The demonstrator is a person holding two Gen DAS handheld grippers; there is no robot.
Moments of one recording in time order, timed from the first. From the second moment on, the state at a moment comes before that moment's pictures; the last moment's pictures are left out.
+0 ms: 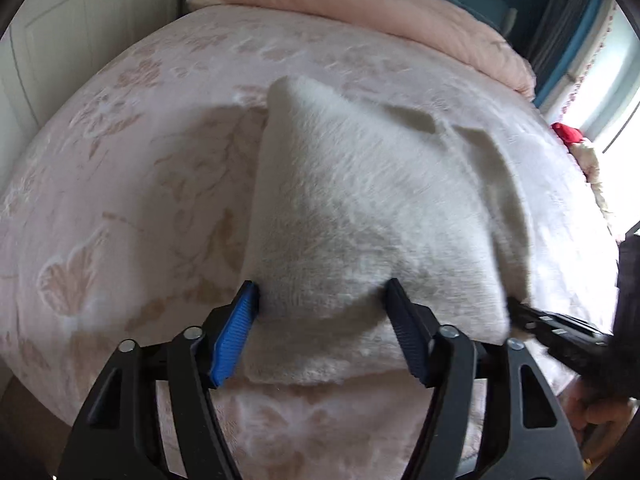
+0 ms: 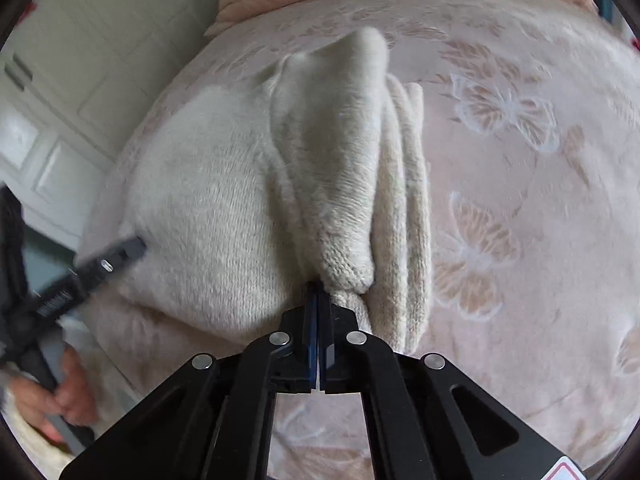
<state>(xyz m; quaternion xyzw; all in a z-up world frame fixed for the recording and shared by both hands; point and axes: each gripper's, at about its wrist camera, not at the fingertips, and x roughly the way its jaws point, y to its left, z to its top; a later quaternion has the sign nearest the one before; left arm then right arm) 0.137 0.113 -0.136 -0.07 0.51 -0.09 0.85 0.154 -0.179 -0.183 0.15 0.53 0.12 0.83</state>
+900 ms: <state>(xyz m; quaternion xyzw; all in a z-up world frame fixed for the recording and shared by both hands) 0.133 0.138 -0.139 -0.21 0.53 -0.11 0.81 0.180 -0.224 -0.195 0.24 0.52 0.08 0.82</state>
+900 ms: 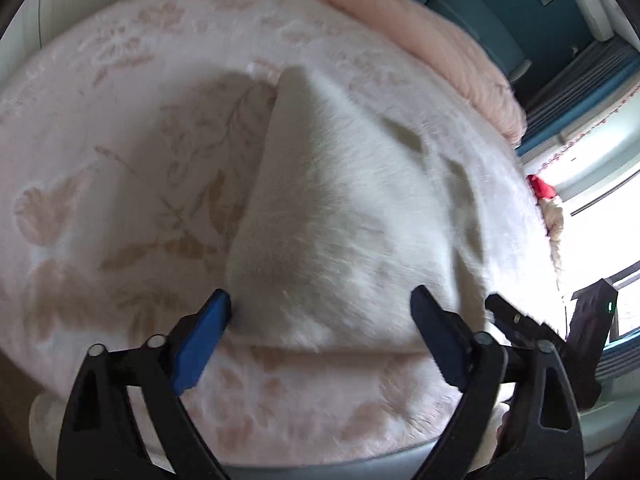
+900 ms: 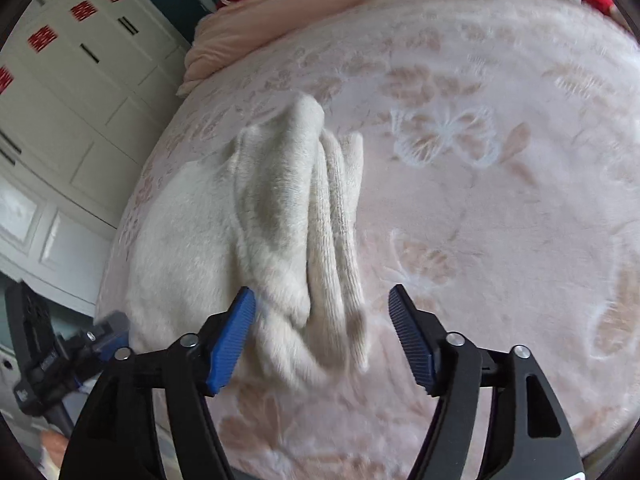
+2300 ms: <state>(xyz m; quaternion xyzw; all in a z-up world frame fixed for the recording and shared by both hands) 0.014 0.013 -0.060 0.03 0.40 -0.08 0.91 0.014 -0.221 -0.121 0.11 0.40 -0.04 0.91</state>
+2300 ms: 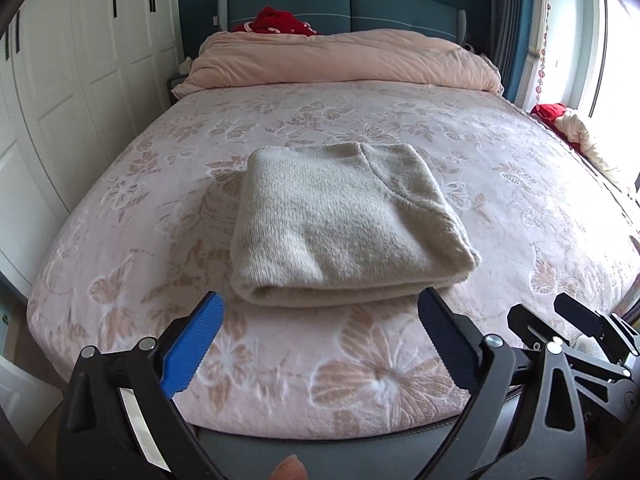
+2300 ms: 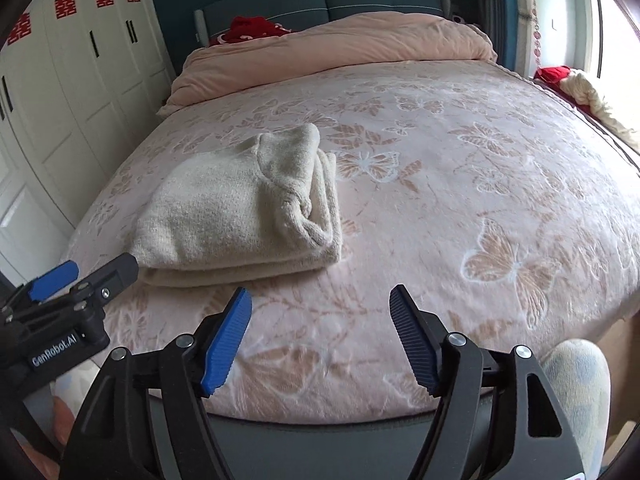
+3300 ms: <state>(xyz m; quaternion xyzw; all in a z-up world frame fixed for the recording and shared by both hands) -0.017 0.010 -0.085 0.05 0.41 -0.05 0.91 -0.019 -0.209 -0.137 0.08 0.41 -0.05 0.90</state>
